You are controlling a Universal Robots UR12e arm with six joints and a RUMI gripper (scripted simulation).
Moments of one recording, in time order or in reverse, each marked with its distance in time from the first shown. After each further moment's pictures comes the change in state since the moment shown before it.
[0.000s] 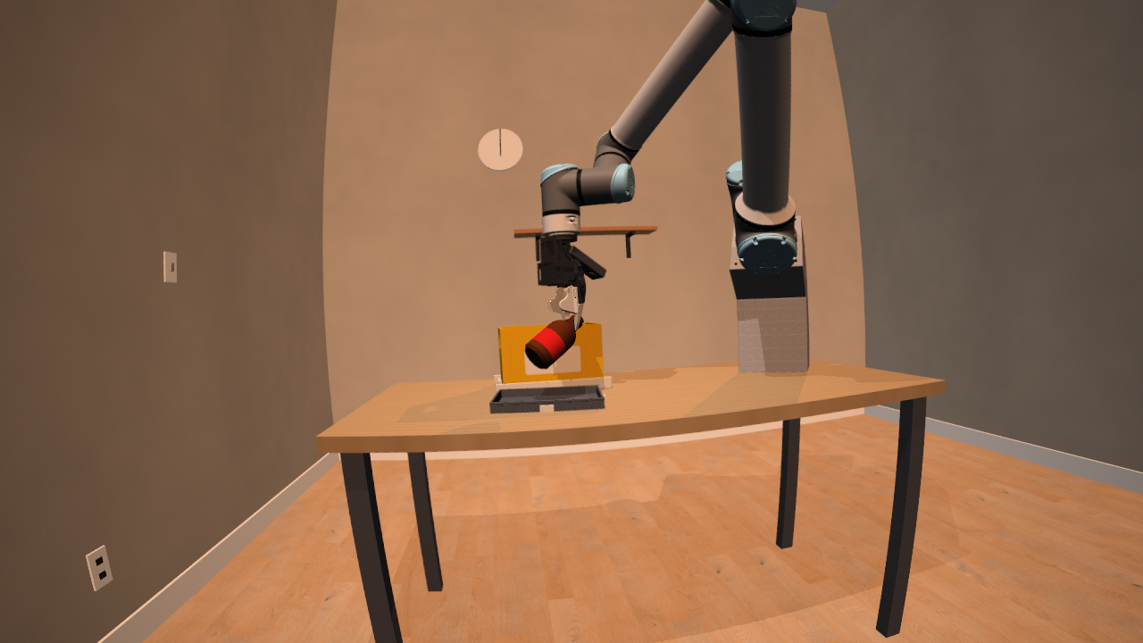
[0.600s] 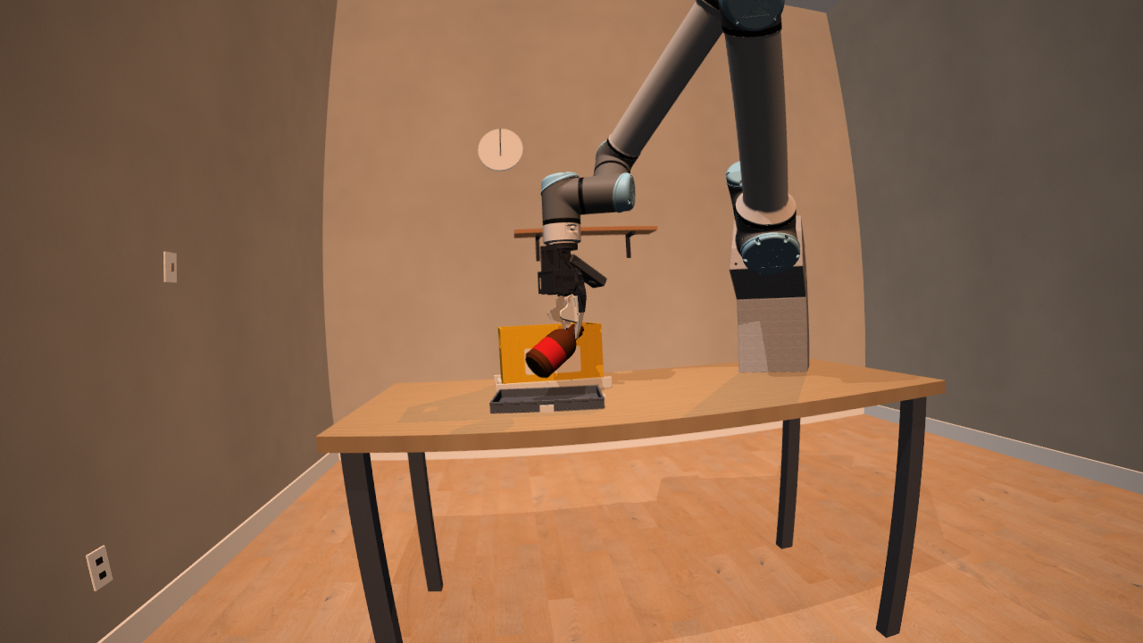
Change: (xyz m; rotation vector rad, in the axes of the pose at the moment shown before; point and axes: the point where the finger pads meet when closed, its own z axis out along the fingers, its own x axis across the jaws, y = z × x) arm 0.000 0.000 0.021 0.000 0.000 0.000
